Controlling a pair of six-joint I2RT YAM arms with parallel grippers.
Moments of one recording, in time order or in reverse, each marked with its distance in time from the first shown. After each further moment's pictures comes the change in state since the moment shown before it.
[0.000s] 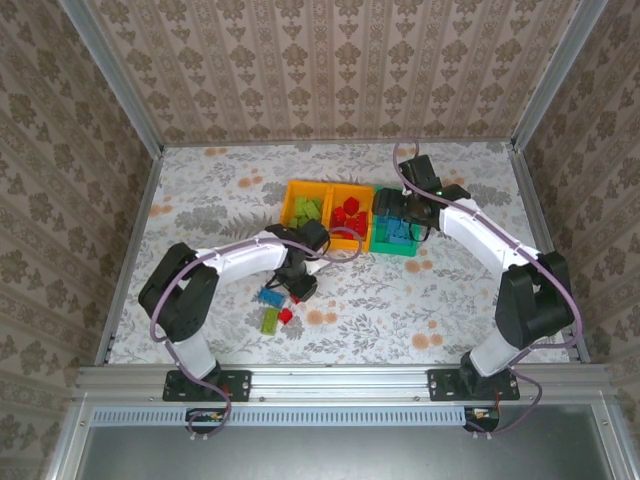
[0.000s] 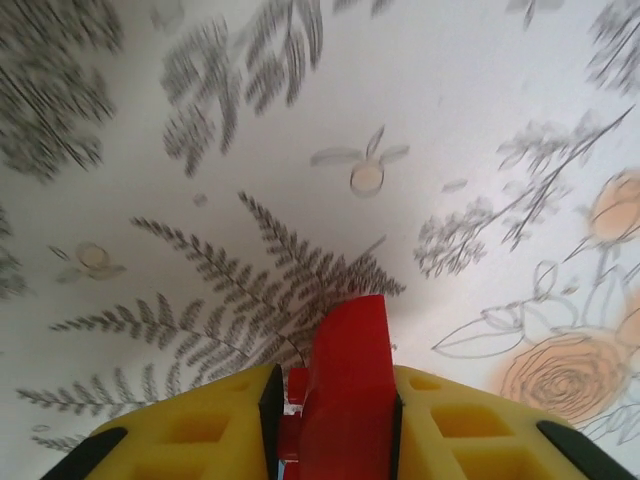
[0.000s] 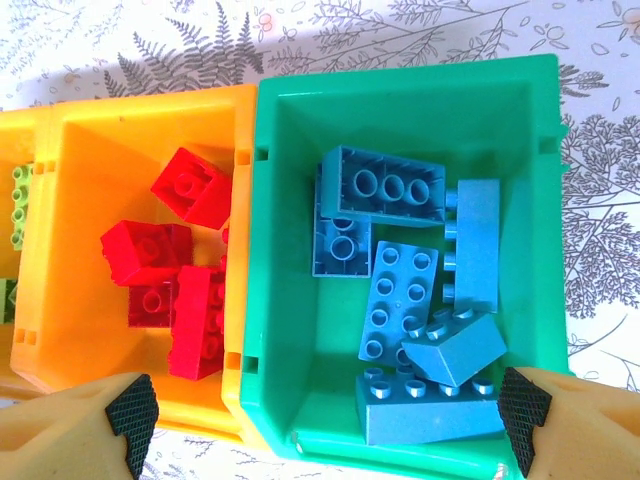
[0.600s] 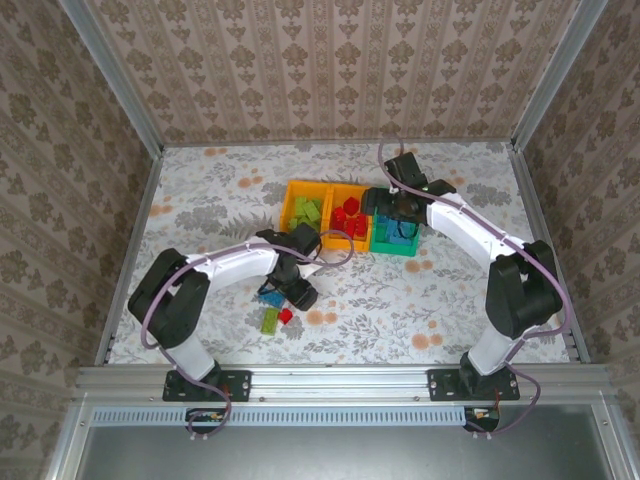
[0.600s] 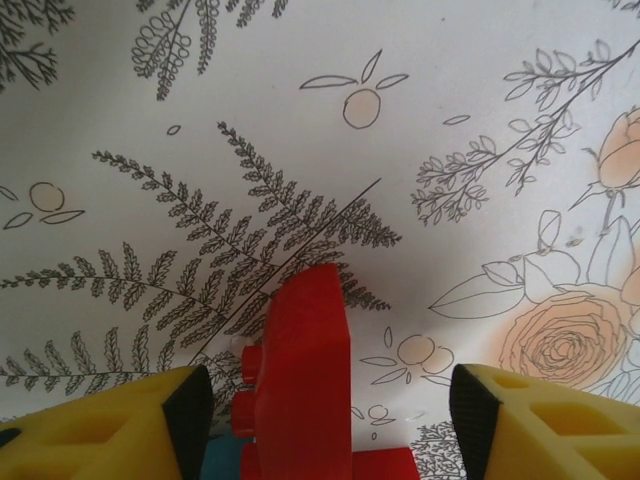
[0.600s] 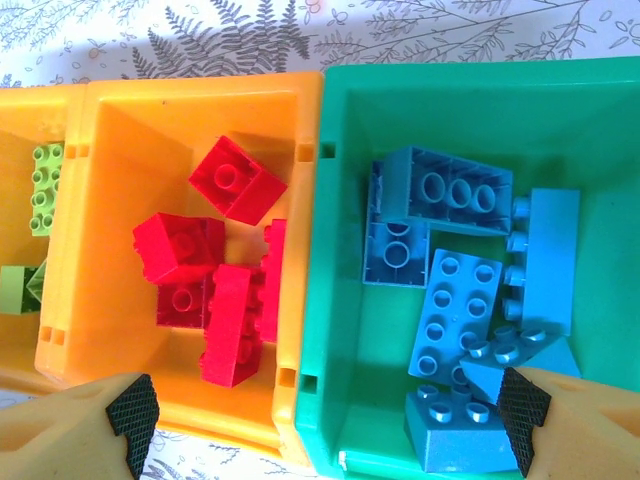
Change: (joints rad) left arm 0.021 -0.055 -0.103 0.037 0.045 -0.006; right arm 0.047 0.091 0.076 -0.011 0.000 -0.003
